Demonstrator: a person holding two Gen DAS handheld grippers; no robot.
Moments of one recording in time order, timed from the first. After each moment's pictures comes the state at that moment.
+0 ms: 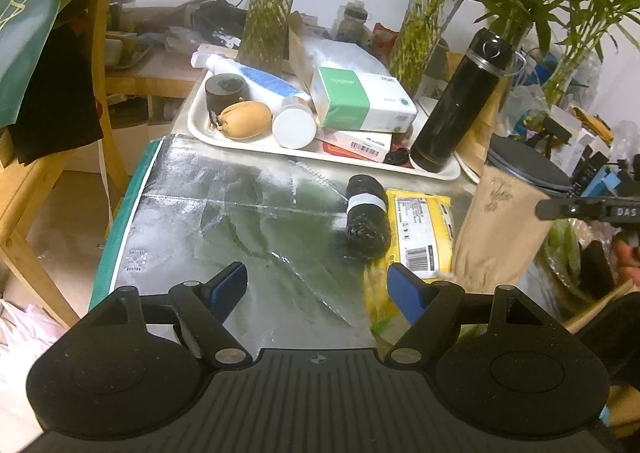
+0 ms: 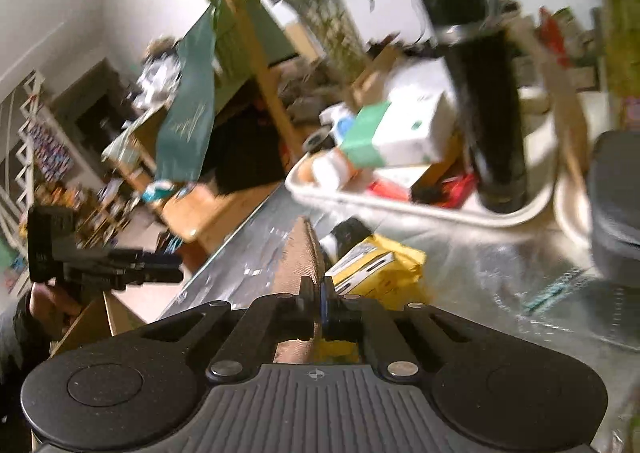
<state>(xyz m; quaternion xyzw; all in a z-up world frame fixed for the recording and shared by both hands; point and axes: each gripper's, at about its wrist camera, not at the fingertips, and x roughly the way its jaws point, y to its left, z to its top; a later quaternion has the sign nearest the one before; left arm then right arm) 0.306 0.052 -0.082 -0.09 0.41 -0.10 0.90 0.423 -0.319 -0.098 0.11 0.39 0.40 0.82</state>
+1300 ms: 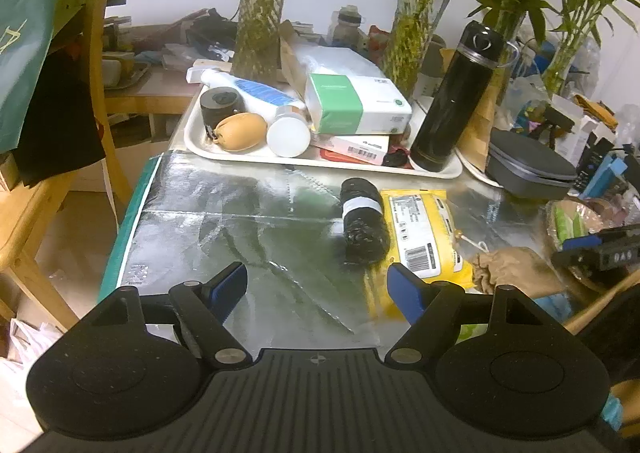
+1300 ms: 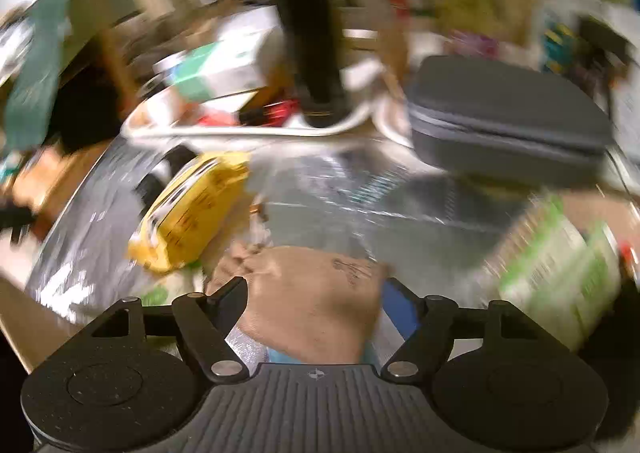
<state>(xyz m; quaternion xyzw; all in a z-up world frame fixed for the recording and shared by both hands) 0.304 0.037 -0.080 -0.05 0.40 -0.09 0.91 0.390 -0.340 -0.129 0.00 0.47 0.19 0.86</state>
